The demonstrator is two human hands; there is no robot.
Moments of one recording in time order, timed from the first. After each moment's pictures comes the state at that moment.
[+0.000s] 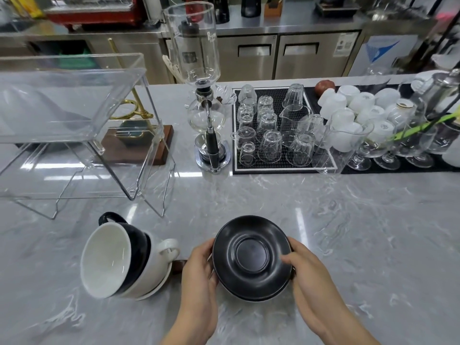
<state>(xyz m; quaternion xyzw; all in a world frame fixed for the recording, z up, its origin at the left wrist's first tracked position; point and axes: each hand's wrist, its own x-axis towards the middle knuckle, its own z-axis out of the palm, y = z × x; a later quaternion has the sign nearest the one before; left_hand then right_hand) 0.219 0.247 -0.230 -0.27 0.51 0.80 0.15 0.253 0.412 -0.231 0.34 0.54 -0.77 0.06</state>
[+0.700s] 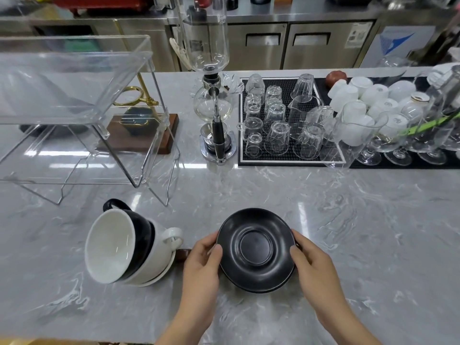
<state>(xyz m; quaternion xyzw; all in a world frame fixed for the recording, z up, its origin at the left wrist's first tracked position) 0.226 0.236 -0.273 -0.20 0.62 0.75 0.10 0.265 0.425 -0.256 0.23 0.73 -0.65 0.01</state>
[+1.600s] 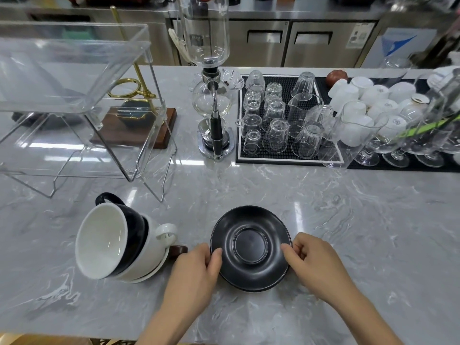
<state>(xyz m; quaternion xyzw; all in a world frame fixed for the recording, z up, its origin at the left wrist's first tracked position) 0.222 0.217 -0.270 0.00 0.93 0.34 0.09 0.249 0.463 -0.275 0.16 0.92 -0.37 0.05</state>
